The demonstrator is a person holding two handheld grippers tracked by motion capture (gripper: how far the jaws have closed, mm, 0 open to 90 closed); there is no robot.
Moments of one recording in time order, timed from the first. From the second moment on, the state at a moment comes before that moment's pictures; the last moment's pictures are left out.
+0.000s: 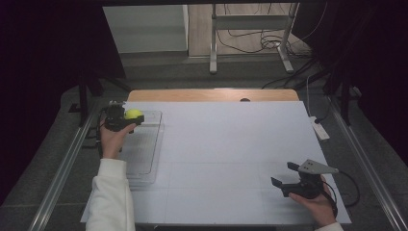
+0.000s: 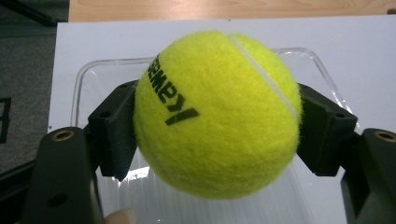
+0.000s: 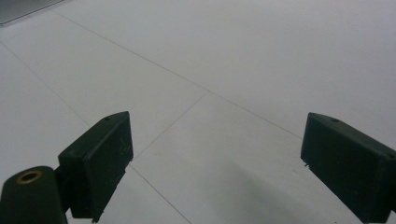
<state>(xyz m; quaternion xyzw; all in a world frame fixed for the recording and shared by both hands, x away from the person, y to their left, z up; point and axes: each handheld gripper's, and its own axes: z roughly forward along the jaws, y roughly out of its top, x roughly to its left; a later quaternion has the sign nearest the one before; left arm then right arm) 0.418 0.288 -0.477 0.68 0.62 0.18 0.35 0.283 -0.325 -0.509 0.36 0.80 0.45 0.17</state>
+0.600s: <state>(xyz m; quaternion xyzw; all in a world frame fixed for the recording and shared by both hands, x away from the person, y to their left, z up) 0.422 0.286 -0.488 0.69 0.63 0.17 0.32 0.283 -0.325 -0.509 0.36 0.80 0.45 0.17</state>
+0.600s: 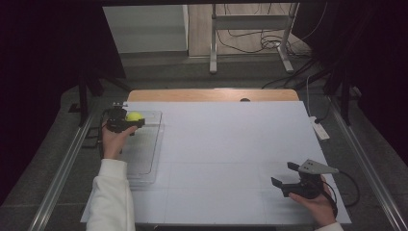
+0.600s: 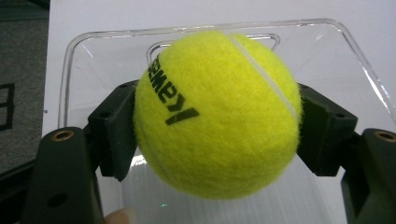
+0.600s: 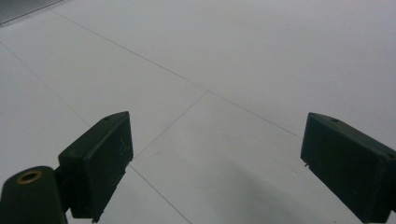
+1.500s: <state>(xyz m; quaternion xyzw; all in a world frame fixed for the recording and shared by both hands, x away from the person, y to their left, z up) 0.430 0.274 -0.503 0.73 0.62 0.19 0.24 0.284 -0.325 -0.509 0.36 0.80 0.45 0.17</state>
